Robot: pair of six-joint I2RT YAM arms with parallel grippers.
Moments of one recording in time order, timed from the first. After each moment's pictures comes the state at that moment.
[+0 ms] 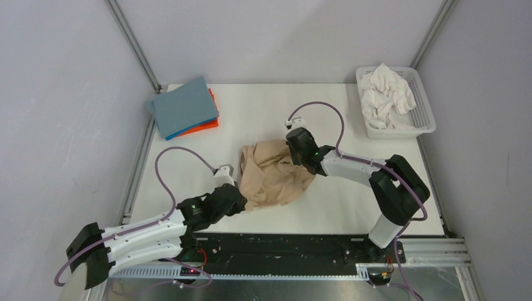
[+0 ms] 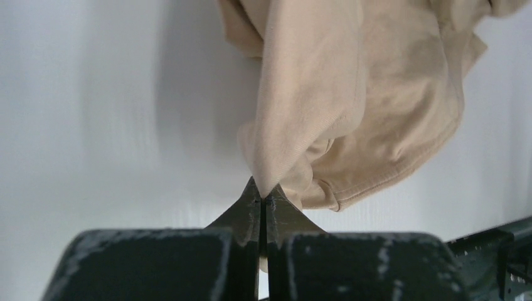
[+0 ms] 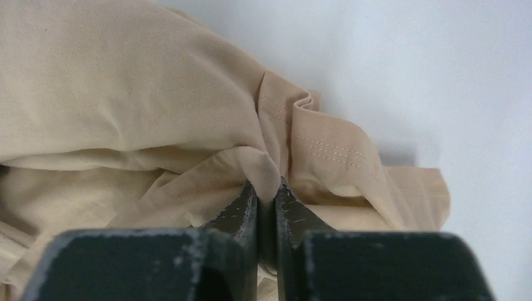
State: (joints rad) left arm -0.97 0.82 0.35 -0.30 -0.40 -0.94; right arm 0.73 1.67 1.01 -0.12 0.37 0.27
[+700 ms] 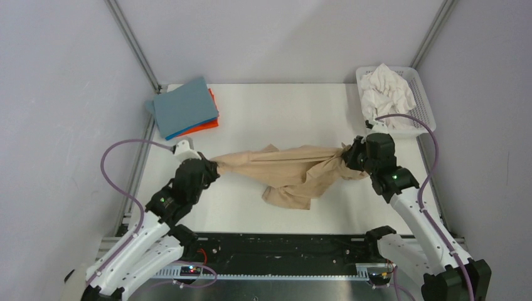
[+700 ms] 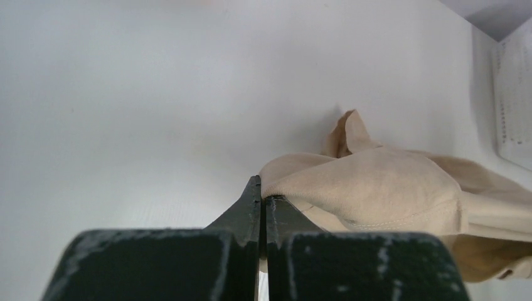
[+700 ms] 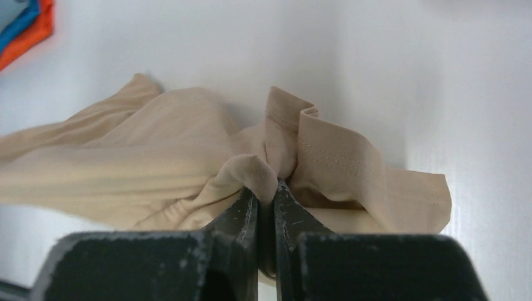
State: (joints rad) left arm -0.57 0.64 0.58 -0.43 -0.48 -0.73; right arm 0.28 0.88 0.75 -0.44 0.05 0.43
